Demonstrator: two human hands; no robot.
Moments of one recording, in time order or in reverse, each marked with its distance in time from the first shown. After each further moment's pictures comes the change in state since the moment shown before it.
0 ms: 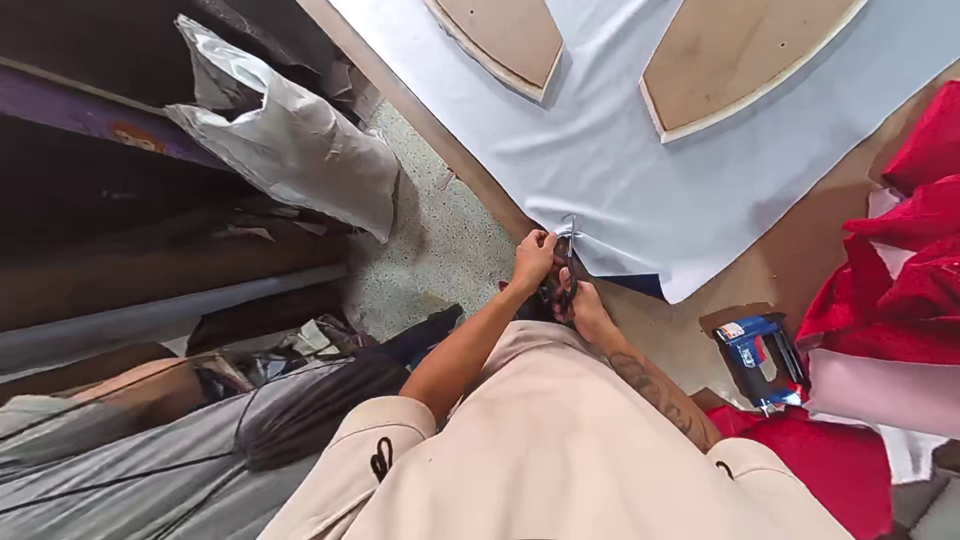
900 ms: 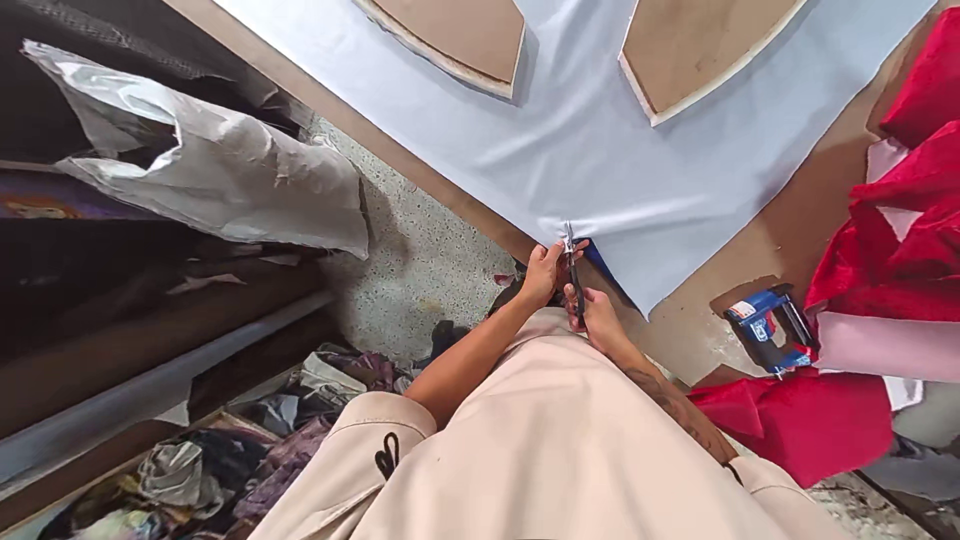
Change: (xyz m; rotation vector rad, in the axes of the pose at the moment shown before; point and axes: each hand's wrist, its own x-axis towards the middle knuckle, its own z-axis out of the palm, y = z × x) left_hand 0.028 -0.010 0.006 -0.691 -0.418 0.074; right_hand 0.003 -0.015 0.019 0.063 0.214 0.080
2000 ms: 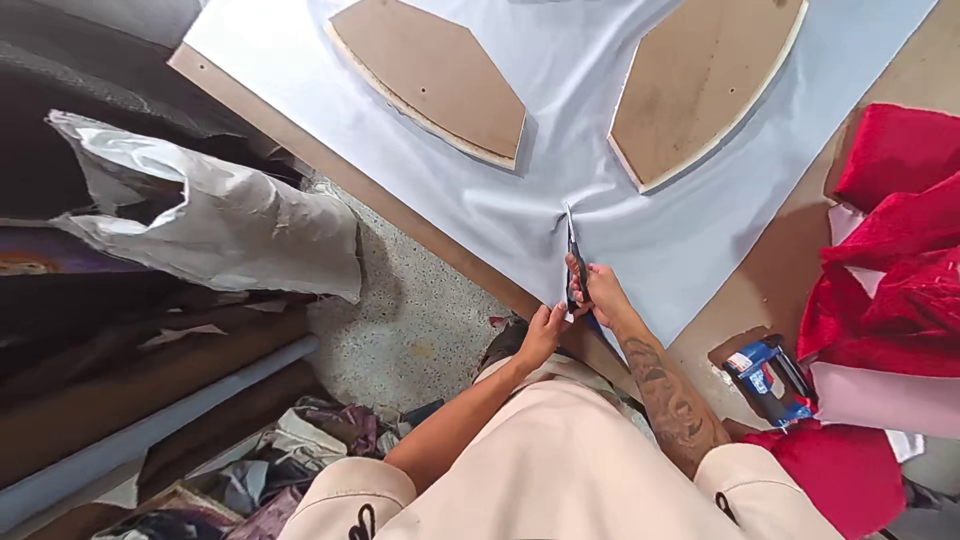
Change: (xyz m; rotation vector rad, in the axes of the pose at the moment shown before) left_hand -0.007 0.000 -0.017 0.267 -0.059 -0.027; right_hand 0.082 -0.135 0.019 -0.060 0.051 -0.090
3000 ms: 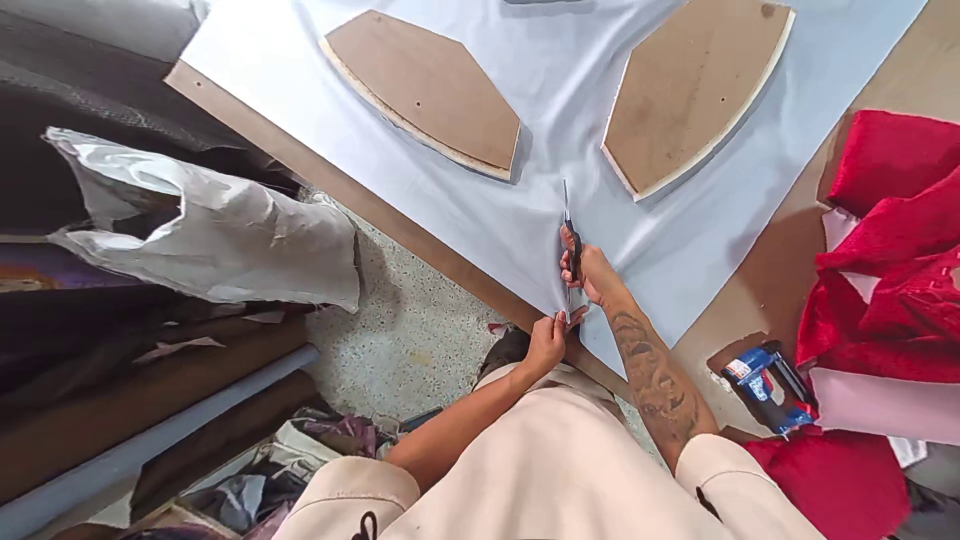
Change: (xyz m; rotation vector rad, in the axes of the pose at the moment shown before) left_hand 0.007 -0.005 0.008 0.627 0.096 0.240; right_hand 0.041 -0.039 0.005 0.031 -0.062 0.022
